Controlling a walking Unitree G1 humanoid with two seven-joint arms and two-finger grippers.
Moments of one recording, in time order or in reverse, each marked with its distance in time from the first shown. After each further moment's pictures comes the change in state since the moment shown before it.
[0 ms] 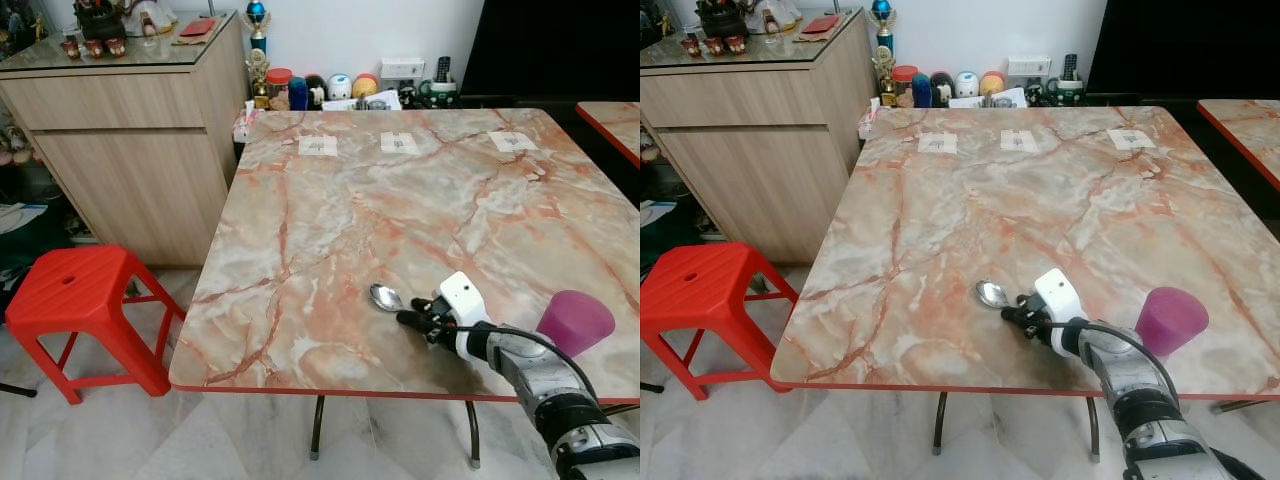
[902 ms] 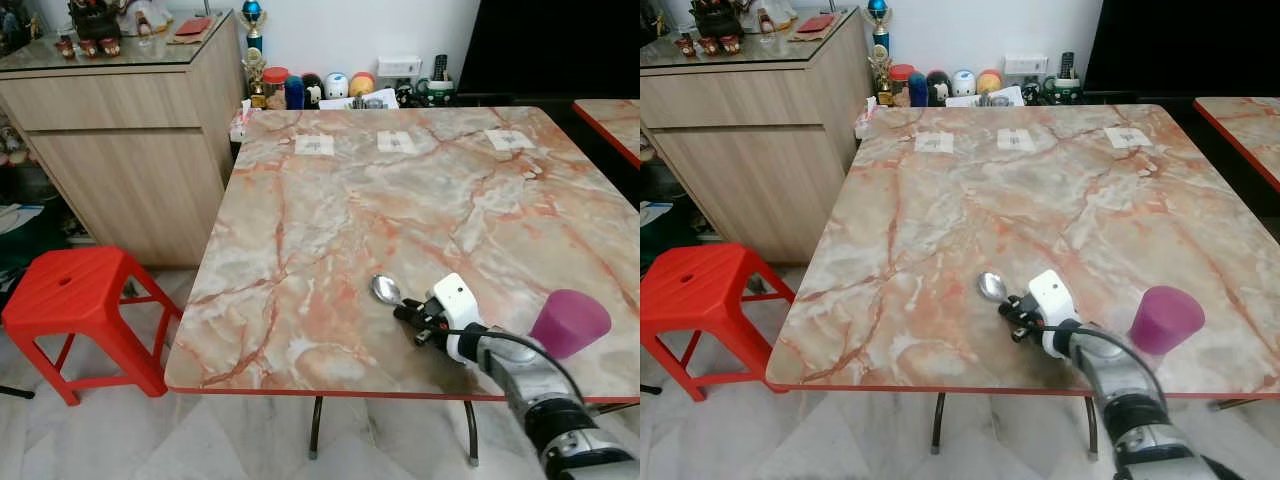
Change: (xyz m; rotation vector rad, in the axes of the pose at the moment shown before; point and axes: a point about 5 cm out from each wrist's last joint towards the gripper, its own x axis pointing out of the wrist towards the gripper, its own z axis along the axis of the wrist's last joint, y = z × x) left arm 0.000 -0.001 -0.001 -0.002 0.004 -0.006; right arm 0.014 0.015 0.002 0.048 -0.107 -0.096
